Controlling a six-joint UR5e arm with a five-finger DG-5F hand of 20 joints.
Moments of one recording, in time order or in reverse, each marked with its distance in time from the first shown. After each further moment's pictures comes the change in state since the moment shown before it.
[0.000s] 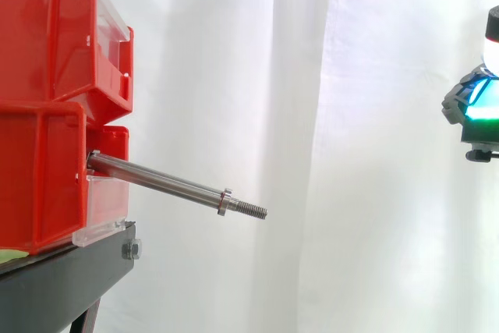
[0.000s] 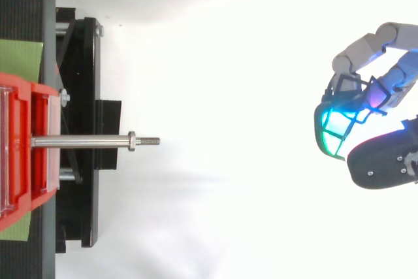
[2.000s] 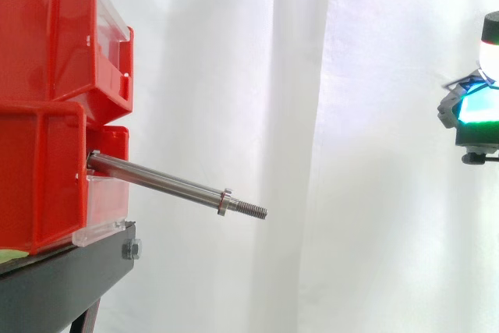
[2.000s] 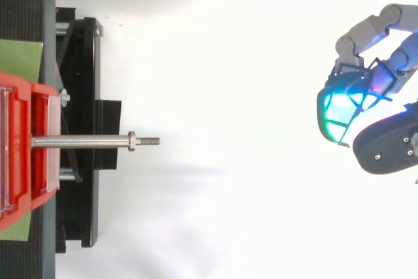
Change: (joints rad) arm -0.020 -0.001 0.000 0.000 -0.006 0.000
